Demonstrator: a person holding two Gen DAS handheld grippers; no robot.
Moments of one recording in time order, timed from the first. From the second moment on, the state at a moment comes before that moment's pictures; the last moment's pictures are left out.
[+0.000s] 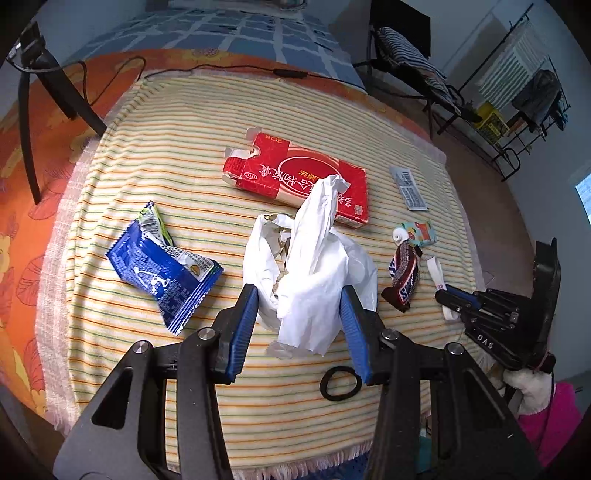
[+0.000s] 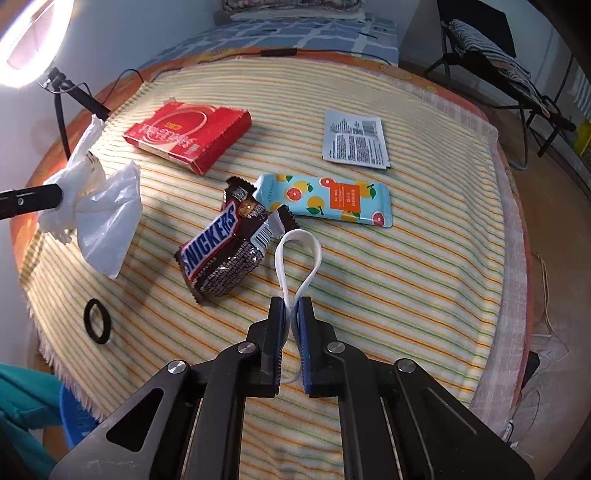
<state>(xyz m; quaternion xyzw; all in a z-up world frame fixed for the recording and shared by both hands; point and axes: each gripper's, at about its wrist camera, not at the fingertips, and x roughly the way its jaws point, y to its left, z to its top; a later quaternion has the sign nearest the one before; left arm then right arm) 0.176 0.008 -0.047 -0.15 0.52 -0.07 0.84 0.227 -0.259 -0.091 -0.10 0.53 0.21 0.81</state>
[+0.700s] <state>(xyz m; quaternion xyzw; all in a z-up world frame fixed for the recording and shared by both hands) 0.069 -0.002 -0.022 -0.10 0.51 -0.10 0.85 0.115 -0.234 -0.036 -0.13 0.48 0.26 0.83</state>
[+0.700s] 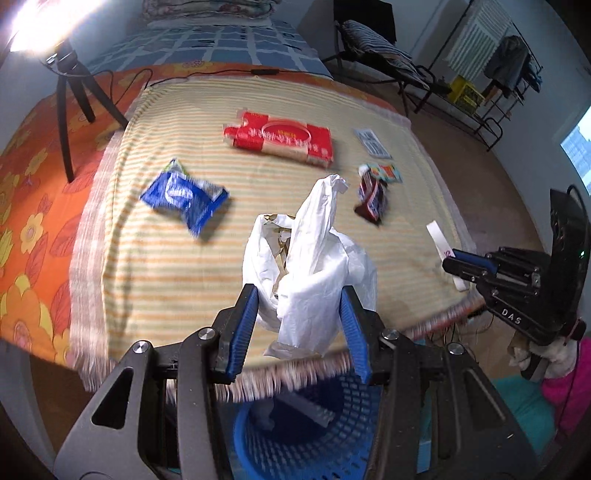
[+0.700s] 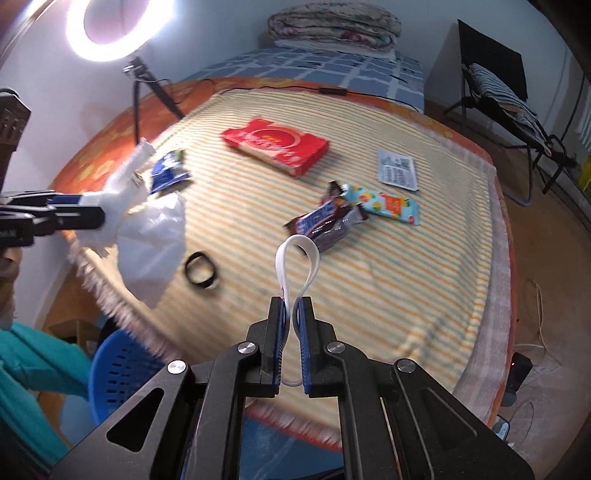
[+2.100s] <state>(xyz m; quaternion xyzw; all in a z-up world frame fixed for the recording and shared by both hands) -0.068 -0.039 -0.125 -0.03 0.61 -0.13 0.78 -0.029 -0.200 -0.100 -0.15 0.53 0.34 0.76</state>
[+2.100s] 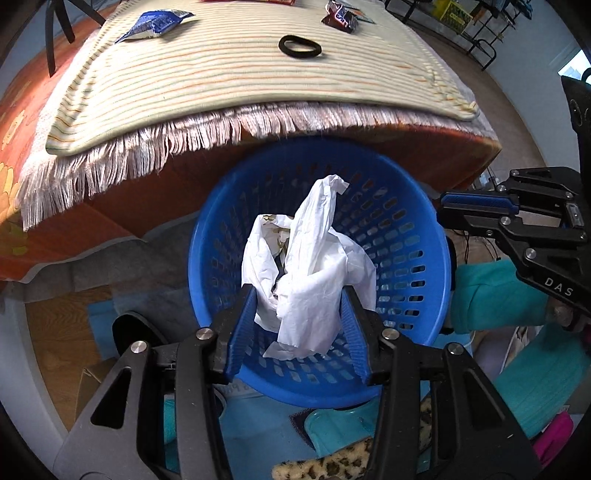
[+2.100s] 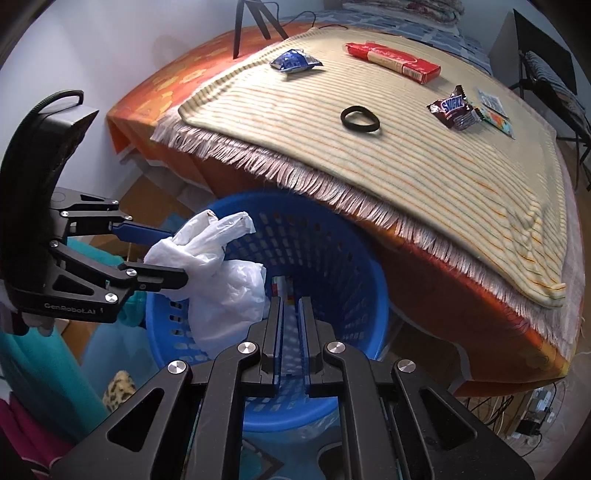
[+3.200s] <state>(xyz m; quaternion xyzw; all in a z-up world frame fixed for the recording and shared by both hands) -0.035 -0.020 -0.104 -0.02 0.59 -0.09 0.80 -0.009 -0.206 -0.096 -0.14 0.55 0.28 0.78</state>
